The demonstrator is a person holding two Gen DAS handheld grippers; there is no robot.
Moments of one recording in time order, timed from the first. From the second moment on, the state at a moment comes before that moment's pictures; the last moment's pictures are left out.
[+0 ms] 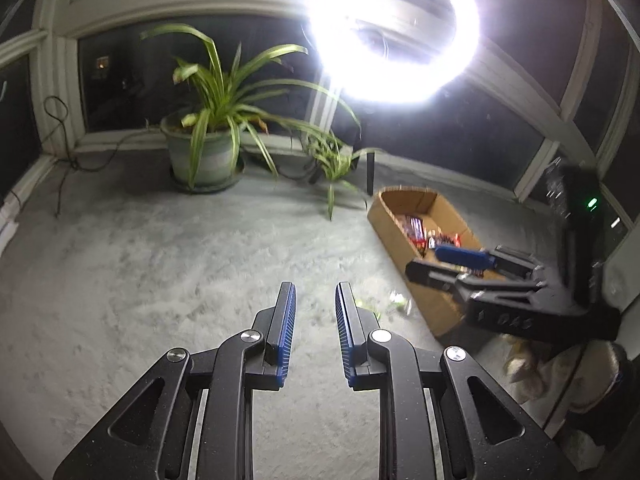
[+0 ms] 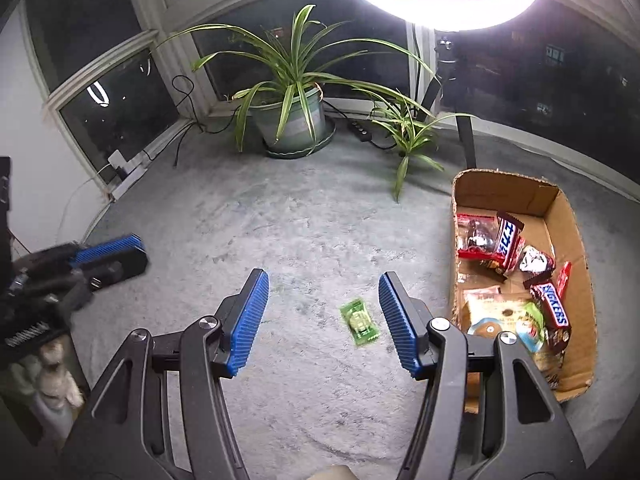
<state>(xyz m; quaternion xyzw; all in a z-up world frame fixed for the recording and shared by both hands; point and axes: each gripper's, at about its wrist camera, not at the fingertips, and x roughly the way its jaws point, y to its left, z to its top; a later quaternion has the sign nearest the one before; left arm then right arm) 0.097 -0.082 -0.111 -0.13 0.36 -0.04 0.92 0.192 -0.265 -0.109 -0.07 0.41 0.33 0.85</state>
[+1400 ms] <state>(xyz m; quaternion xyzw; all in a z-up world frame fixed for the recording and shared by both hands) 0.191 -0.125 -0.226 -0.11 0.46 -0.22 0.85 0.202 -0.308 -0.198 0.05 0.51 0.23 0.83</state>
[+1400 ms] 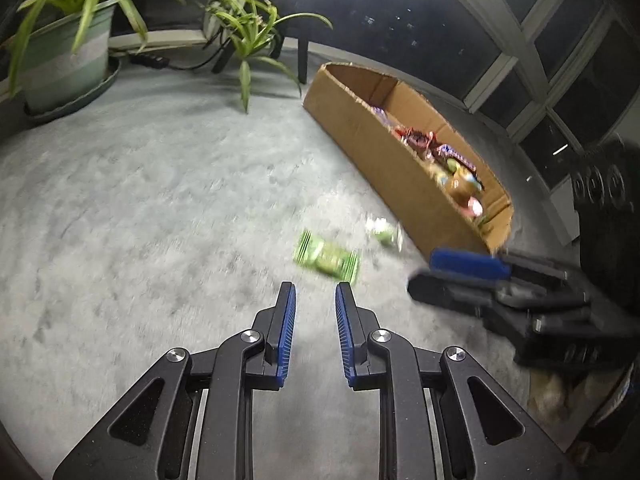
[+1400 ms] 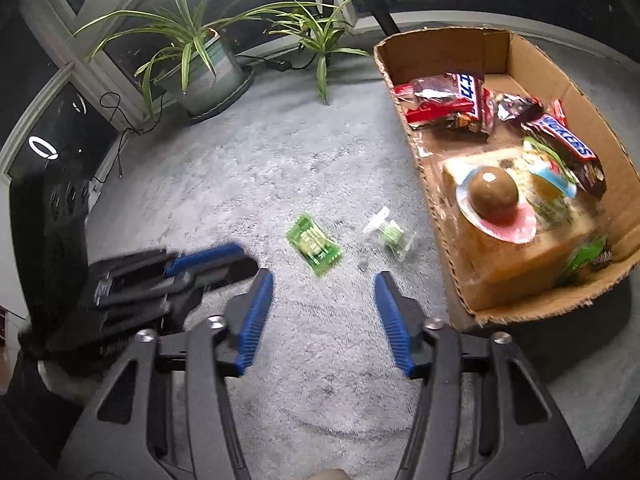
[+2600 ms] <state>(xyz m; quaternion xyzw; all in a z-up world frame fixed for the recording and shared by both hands) 0.226 -0.192 -0.243 0.01 0.48 -0.27 0.83 0.183 -0.345 -0.190 0.05 0.51 0.23 0.82</state>
